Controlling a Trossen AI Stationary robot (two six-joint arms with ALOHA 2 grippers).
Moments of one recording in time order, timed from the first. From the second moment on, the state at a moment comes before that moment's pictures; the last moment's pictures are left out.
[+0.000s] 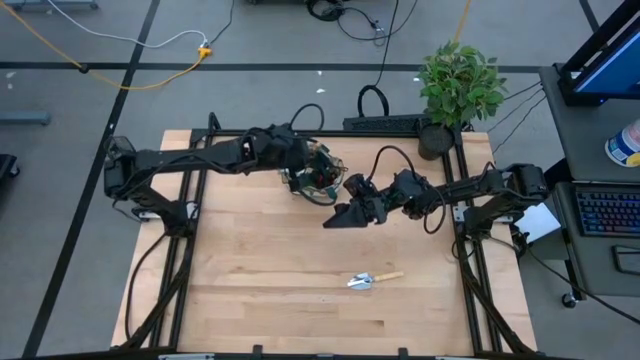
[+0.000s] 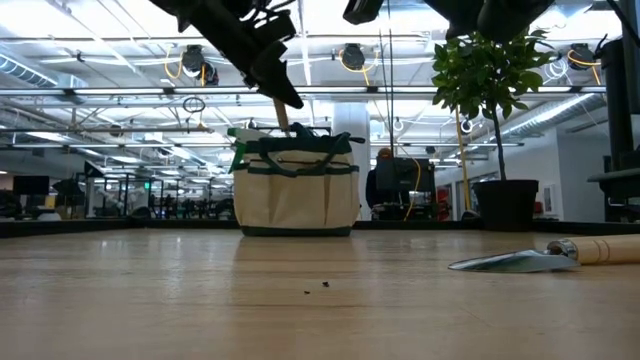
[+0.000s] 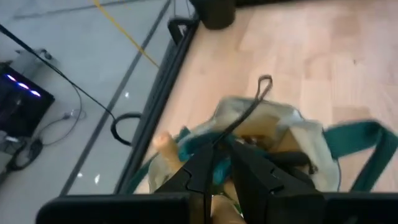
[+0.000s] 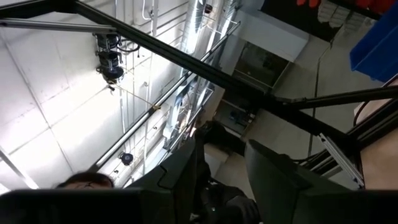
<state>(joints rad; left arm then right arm) 0.31 1.48 1.16 -0.27 -0.14 0.25 0.00 1.53 0.86 1.07 -0.50 1.32</state>
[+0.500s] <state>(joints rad) 0.36 1.49 1.16 -0.29 -0.08 0.23 0.00 1.53 0.86 1.07 -0.50 1.31</state>
